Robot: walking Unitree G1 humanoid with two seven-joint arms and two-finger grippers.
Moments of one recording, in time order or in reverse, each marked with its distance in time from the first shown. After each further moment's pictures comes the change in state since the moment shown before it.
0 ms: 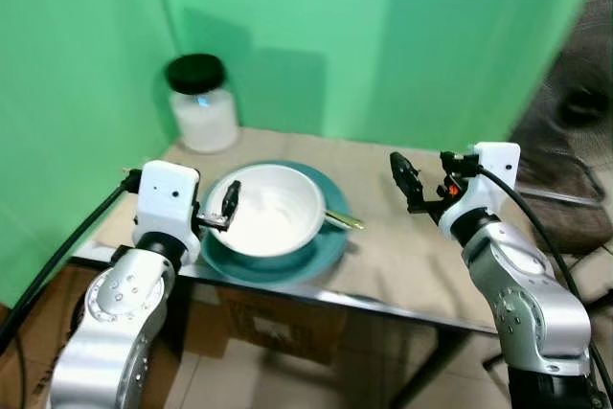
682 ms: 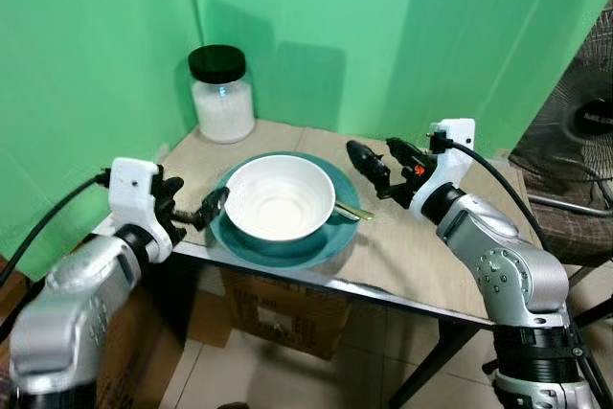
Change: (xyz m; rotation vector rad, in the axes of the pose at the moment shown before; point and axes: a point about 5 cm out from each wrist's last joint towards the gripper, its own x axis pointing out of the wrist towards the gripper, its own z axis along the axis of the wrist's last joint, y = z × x) left arm 0.024 0.040 -0.025 -0.317 0.097 -0.244; right arm 0.026 0.018 0.007 0.103 0.064 0.277
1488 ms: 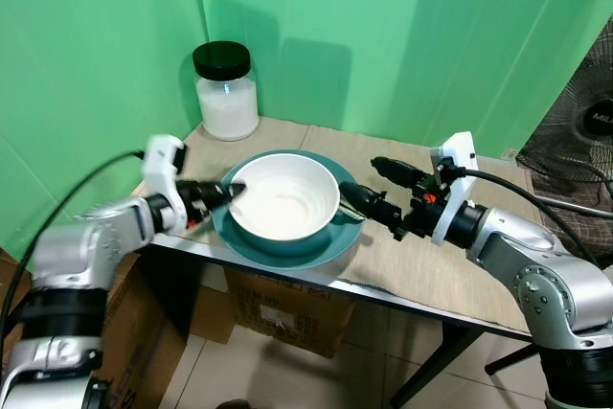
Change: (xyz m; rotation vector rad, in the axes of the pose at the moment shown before) left arm 0.051 0.015 -0.006 -0.190 0.304 -0.201; right arm -0.031 0.008 0.002 -0.135 0.124 0.307
